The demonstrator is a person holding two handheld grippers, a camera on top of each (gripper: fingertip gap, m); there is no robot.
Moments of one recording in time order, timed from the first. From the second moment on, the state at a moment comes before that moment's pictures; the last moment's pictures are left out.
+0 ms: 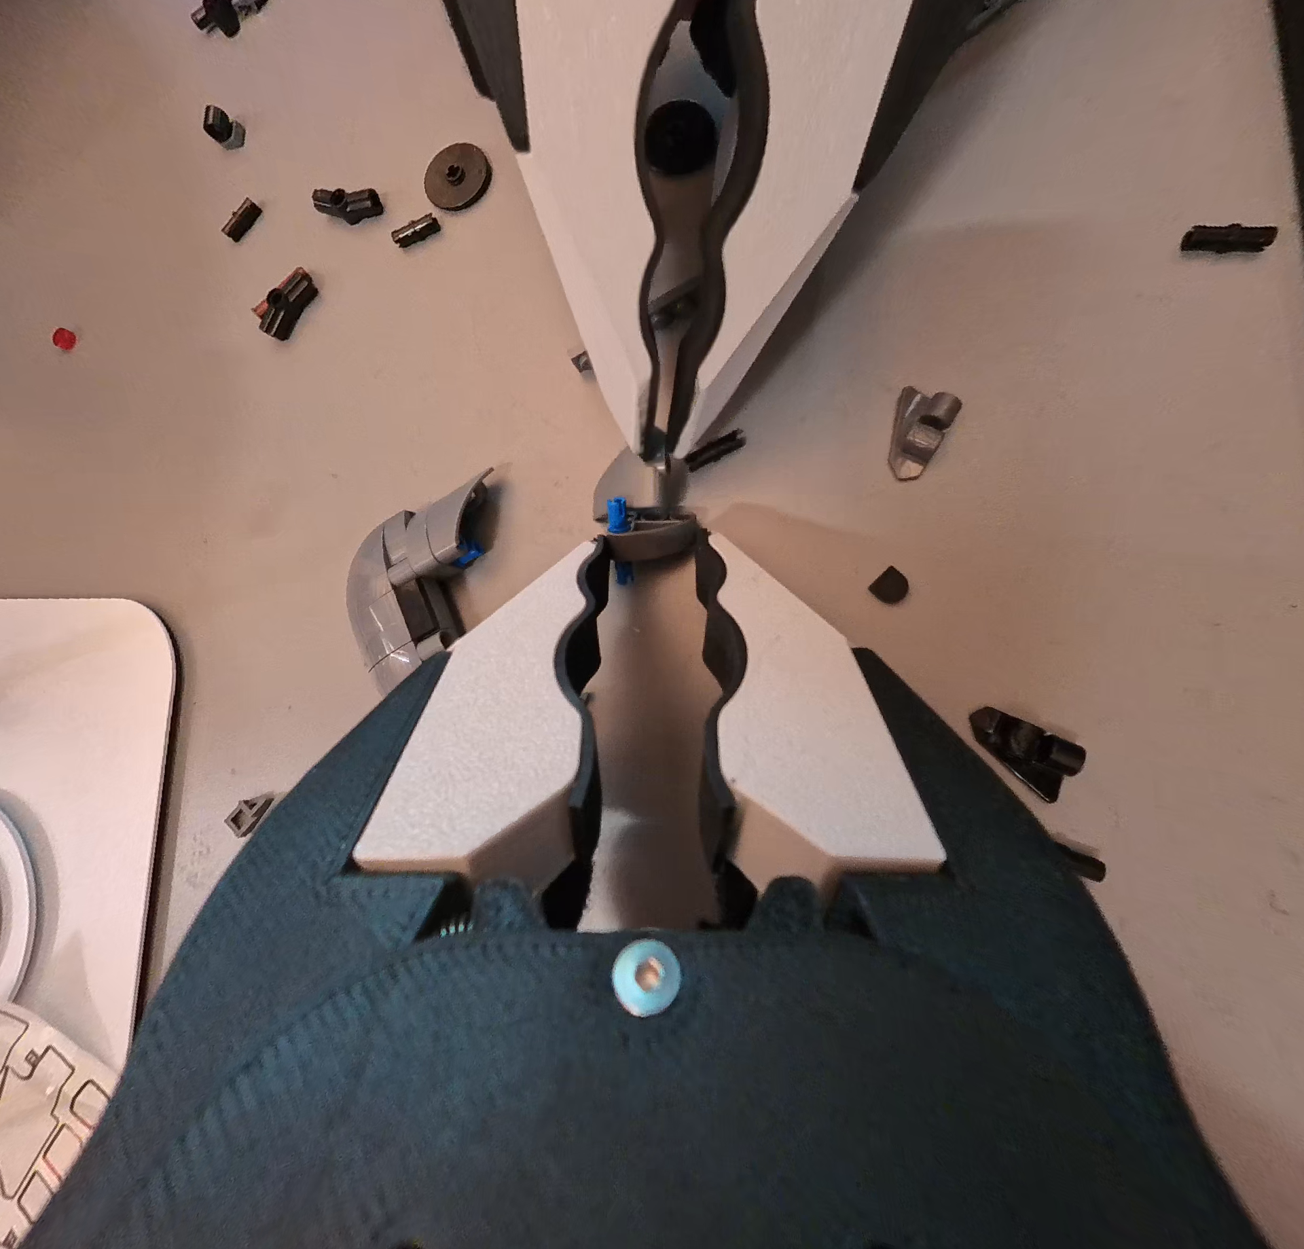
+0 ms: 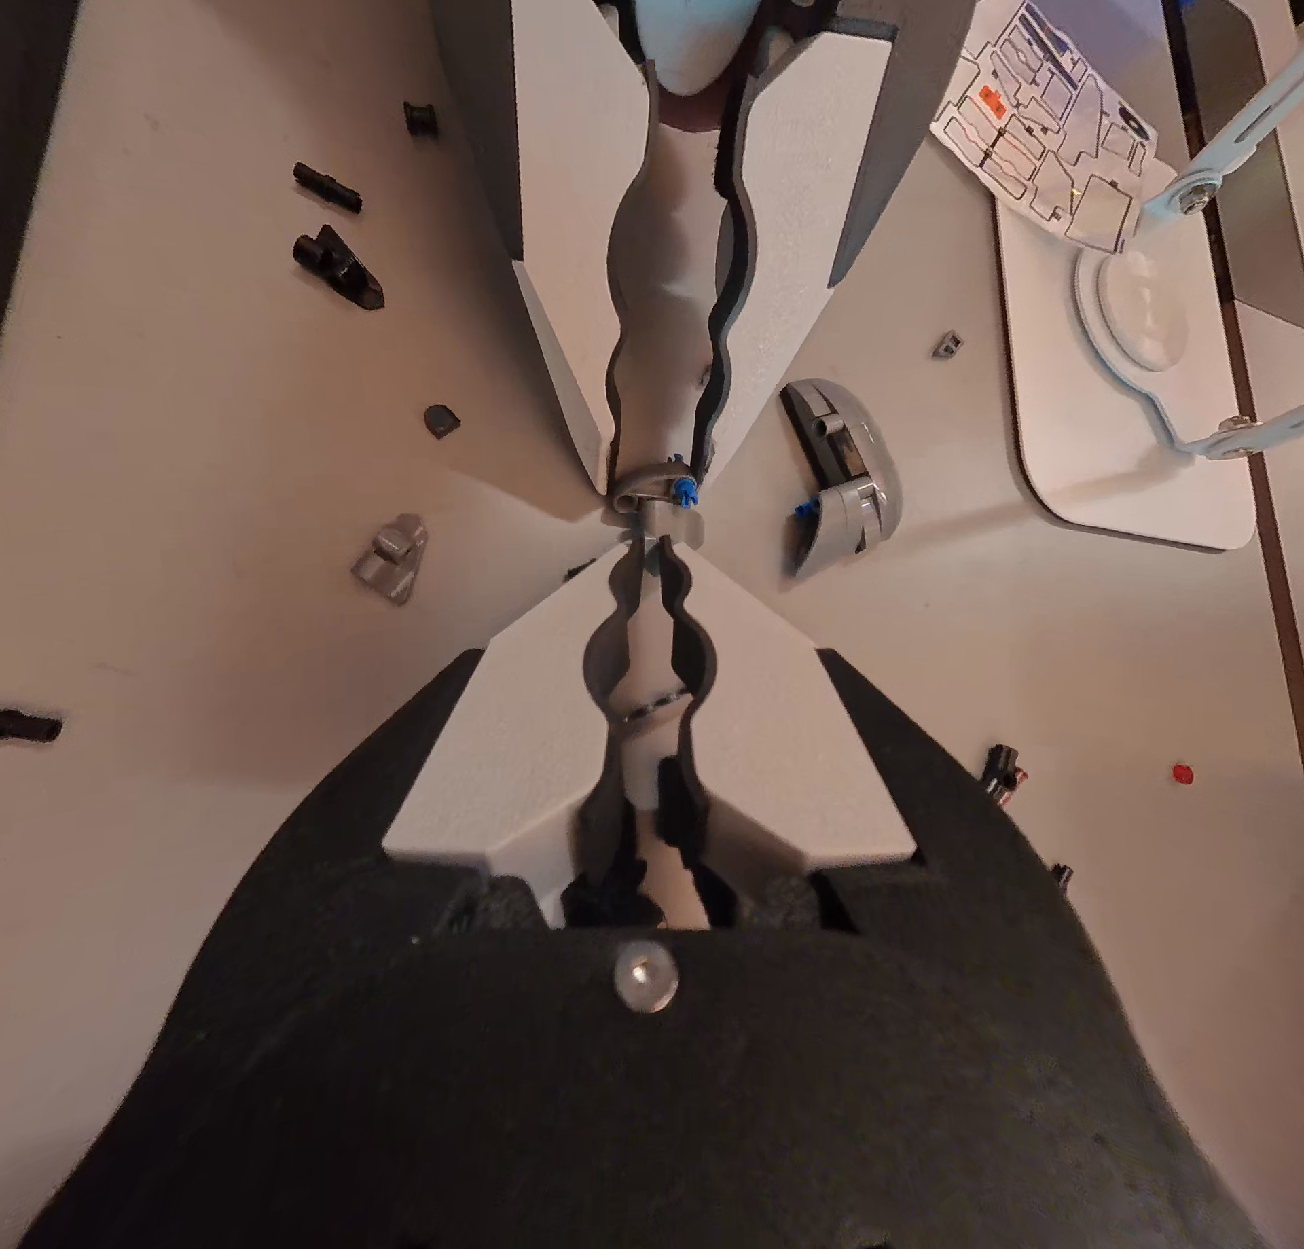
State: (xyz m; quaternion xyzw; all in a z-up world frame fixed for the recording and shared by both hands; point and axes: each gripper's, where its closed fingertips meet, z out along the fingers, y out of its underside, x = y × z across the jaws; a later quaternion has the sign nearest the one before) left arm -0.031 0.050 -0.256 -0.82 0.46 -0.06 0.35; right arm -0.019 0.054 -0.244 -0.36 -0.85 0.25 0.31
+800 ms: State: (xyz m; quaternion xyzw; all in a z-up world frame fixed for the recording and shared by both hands) left arm -0.032 0.050 -0.256 -0.82 0.46 -0.05 0.35; right arm -0.027 0.067 -0.253 -0.39 -0.84 0.24 0.31
